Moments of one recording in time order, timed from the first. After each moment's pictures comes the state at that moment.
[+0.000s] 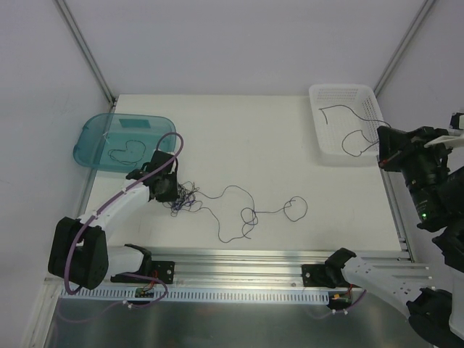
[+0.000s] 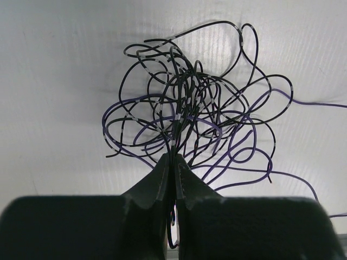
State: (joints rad) left arm -0.32 1.24 0.74 -0.60 -0.06 -0.39; right arm 0.66 0.82 1.75 -0.87 0.56 0.21
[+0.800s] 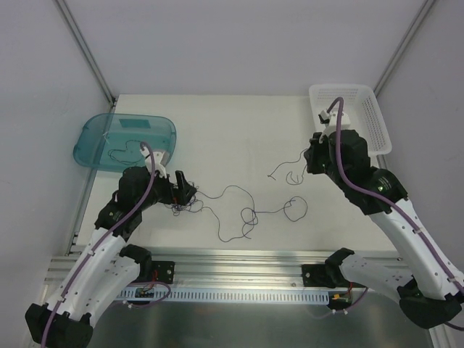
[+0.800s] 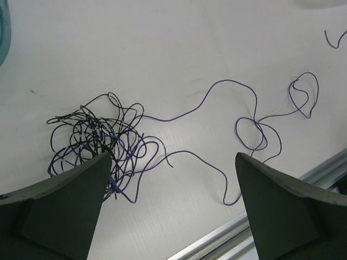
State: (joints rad) left arm -0.32 0.68 0.60 -0.41 0.24 -0.30; right arm 0.63 0.96 1.26 -0.79 0.31 0.28
